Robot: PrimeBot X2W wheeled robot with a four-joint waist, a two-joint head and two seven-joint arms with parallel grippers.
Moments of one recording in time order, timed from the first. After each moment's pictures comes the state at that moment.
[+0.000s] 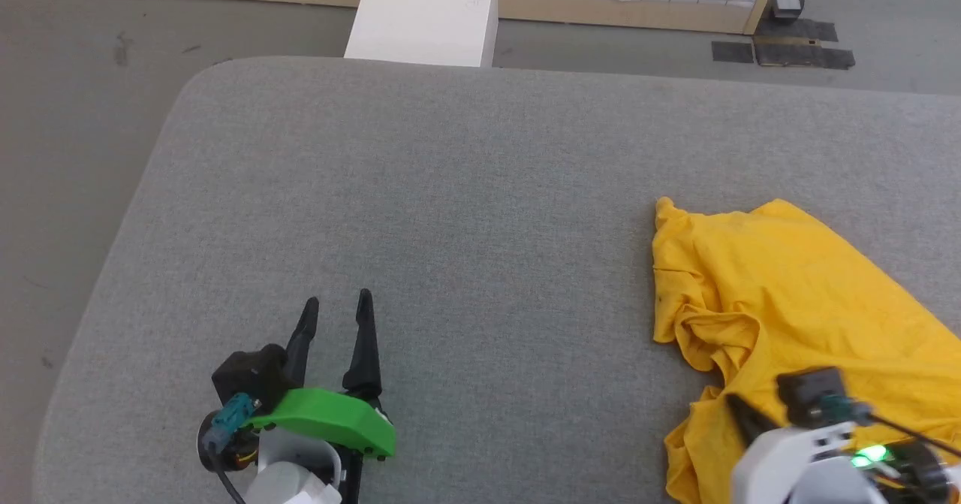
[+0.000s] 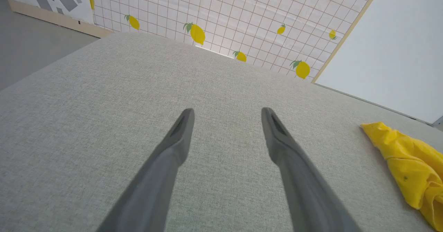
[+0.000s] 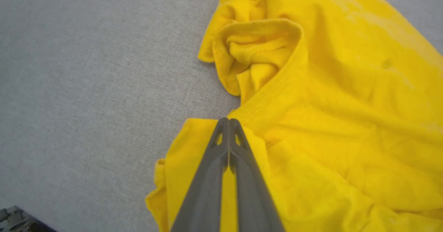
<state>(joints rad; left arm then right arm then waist) -0.11 0.09 -0.24 0.21 -0.46 0.07 -0.26 0.16 -0.05 0.03 -0.16 0.02 0.13 0.50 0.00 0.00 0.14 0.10</state>
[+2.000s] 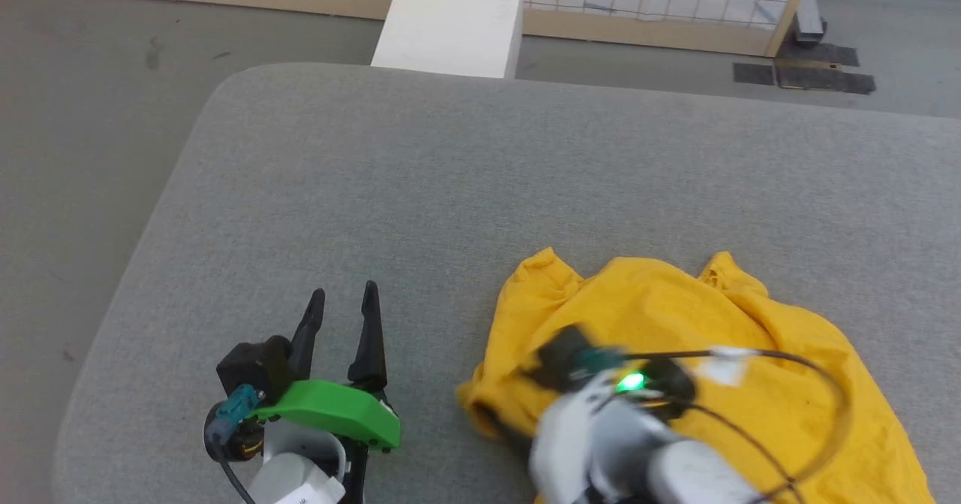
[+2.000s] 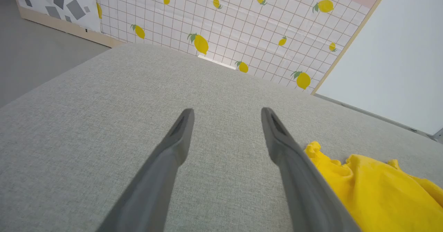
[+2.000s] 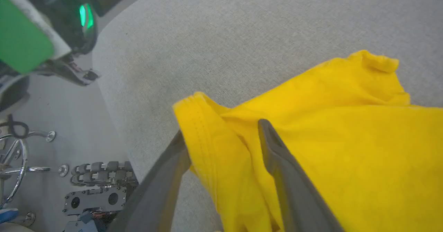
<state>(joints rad) -0.13 0.07 -0.23 0.22 -0.45 0.05 -0.26 -0.24 -0.07 0.59 0.17 0.29 0.13 0.47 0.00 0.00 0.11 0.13</state>
